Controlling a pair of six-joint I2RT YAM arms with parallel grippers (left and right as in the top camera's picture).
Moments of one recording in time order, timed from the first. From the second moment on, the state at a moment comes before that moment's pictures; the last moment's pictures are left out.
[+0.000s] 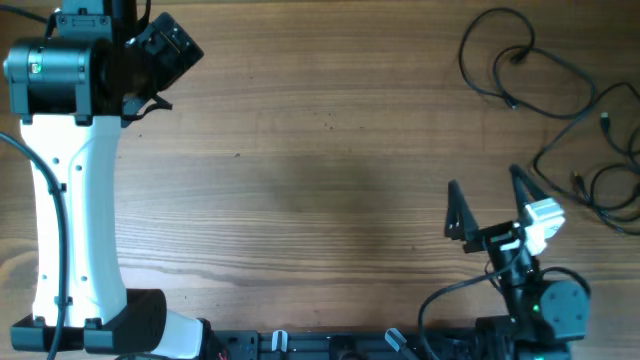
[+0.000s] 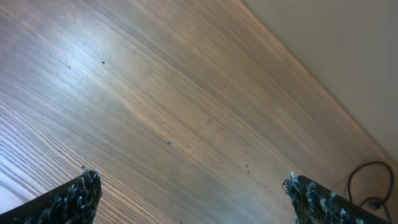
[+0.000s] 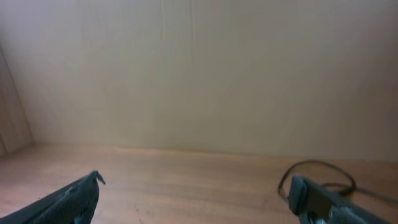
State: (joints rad) left arm -0.06 1.66 2.13 -1.46 -0.12 -0.74; right arm 0.09 0.09 0.21 0.02 -0.17 0.12
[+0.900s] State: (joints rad) left arm -0.06 1.66 2.13 -1.46 -0.12 -0.74; right arm 0.17 0.02 0.01 0.00 0.00 0.16
